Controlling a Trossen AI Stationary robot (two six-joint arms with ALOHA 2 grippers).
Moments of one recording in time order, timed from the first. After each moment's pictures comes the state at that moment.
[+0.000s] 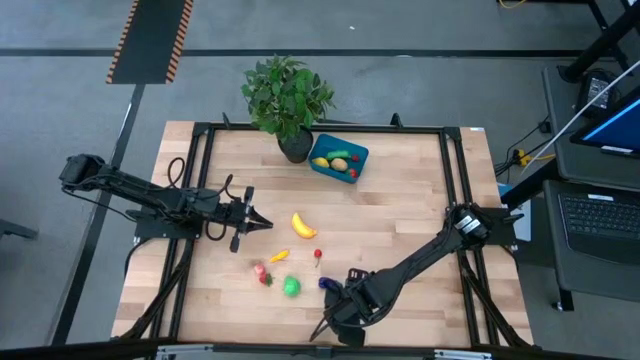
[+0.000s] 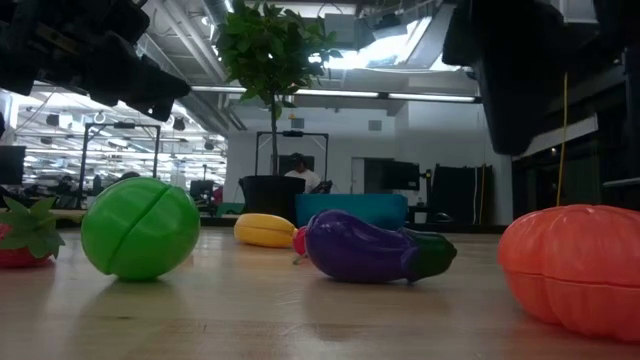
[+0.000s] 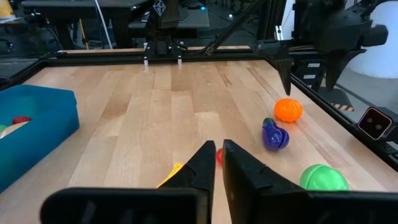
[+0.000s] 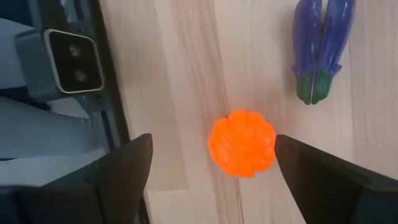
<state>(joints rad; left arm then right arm) -0.16 0.78 0.15 0.43 -0.04 -0.03 0.59 2.16 1.82 -0.96 -0.01 0.78</state>
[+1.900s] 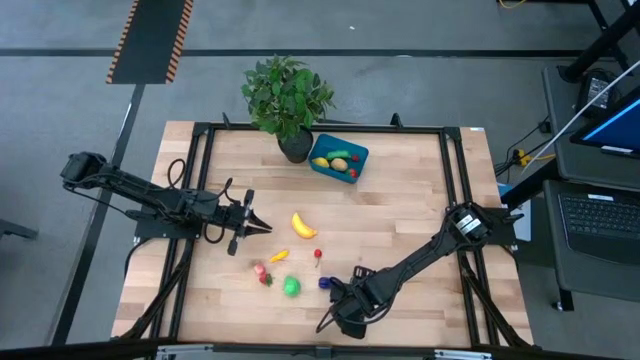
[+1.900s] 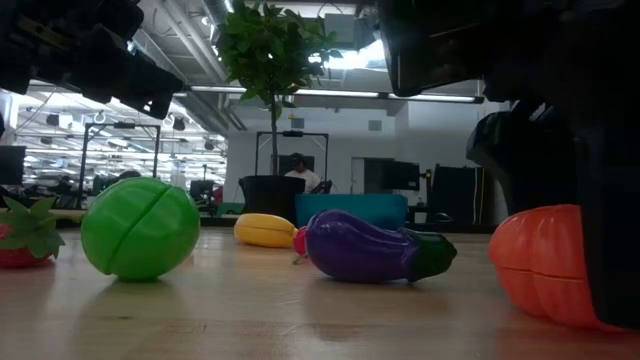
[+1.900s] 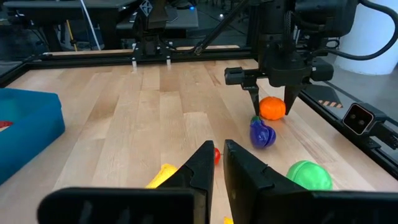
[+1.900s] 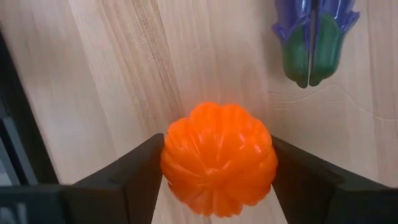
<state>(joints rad) -0.20 0.78 0.15 0.43 -0.04 -0.02 0.59 2.16 1.56 -0.74 0.02 0.83</state>
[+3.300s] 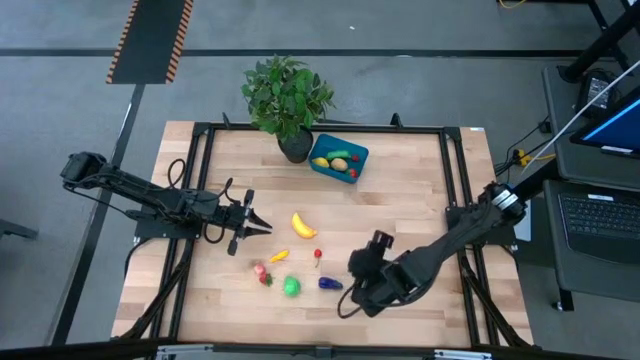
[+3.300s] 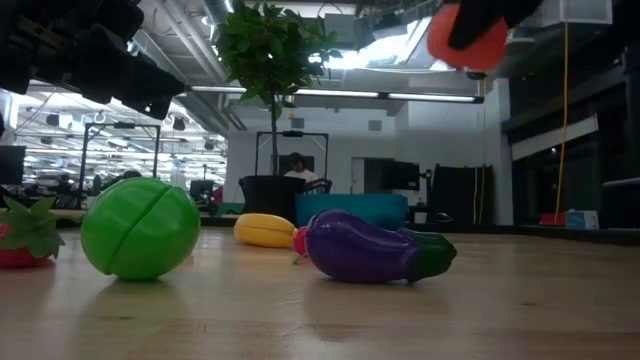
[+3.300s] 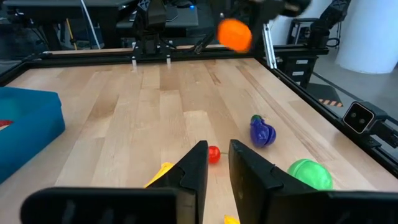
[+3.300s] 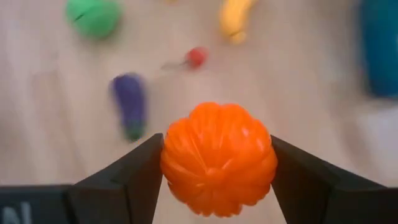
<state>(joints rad) -0.20 0.78 0.15 0.43 -0.04 -0.02 0.62 1.84 1.56 -1.04 0.55 0.85</state>
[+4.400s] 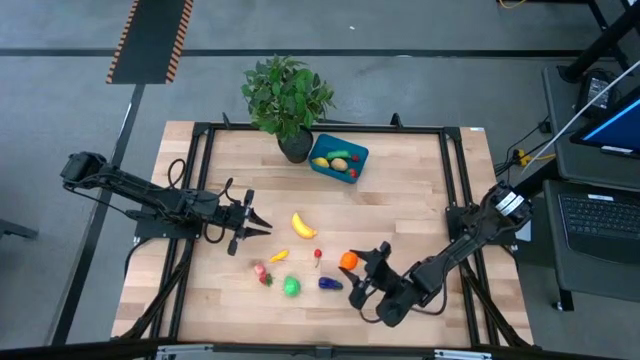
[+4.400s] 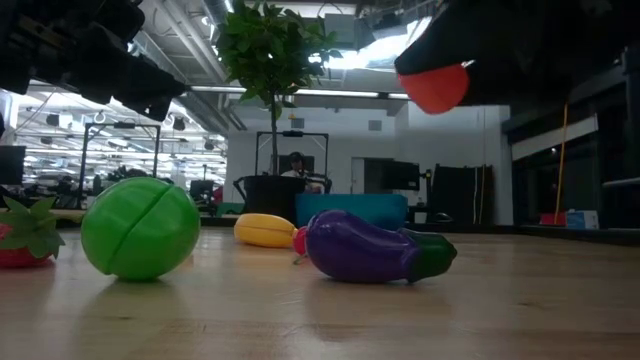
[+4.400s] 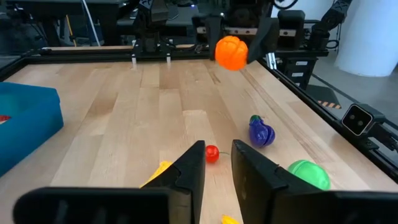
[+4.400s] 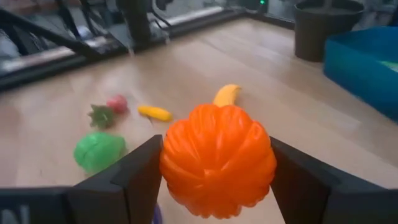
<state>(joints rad) -0.20 0.78 0.15 0.43 -0.04 -0.04 0.73 1.82 1.00 0.00 1.12 0.91</state>
